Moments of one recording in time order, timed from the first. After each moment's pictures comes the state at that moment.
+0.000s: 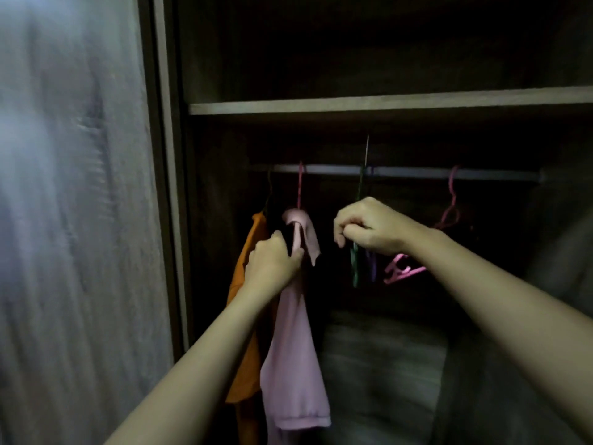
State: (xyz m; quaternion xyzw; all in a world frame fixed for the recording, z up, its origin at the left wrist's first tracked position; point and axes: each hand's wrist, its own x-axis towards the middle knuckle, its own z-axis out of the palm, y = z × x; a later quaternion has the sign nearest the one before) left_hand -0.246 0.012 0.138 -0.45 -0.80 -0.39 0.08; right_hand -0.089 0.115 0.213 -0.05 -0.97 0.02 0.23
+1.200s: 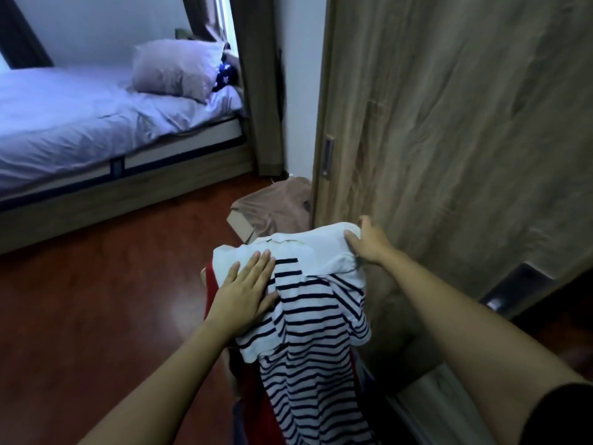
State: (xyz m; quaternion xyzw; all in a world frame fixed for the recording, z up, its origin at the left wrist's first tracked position) left_hand -0.506 -0.547 -0.202 -0.31 -0.95 -0.03 0.04; right_hand -0.531 -0.252 -0.157 -0.17 -0.94 0.28 -0.01
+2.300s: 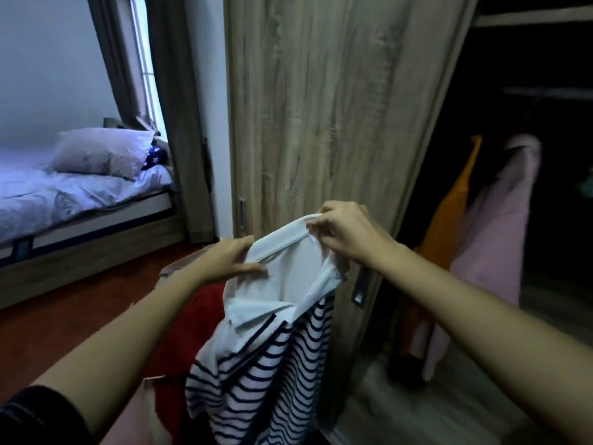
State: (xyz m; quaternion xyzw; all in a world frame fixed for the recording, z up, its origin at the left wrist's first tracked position) left_hand -0.438 -0.446 -0.019 -0.50 -0.83 -0.24 0.04; right_hand -0.269 -0.249 0.075 0.06 -0.97 0.01 0.23
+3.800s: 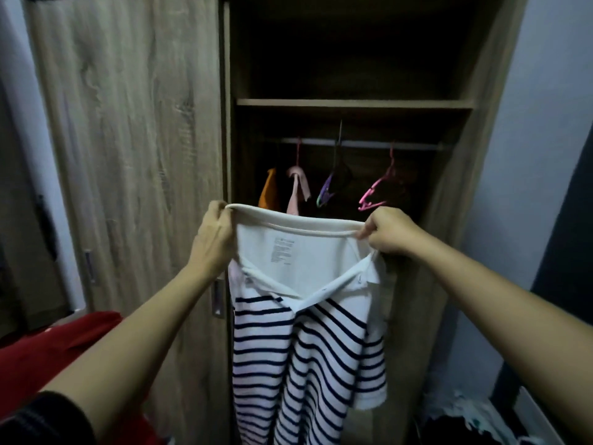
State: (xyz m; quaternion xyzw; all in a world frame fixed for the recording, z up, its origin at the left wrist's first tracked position) left_hand -0.169 -0.277 0.076 -0.50 -0.72 -0.36 0.30; right_hand 0.099 -0.156 0.151 -0.41 -0.89 0.04 0.21
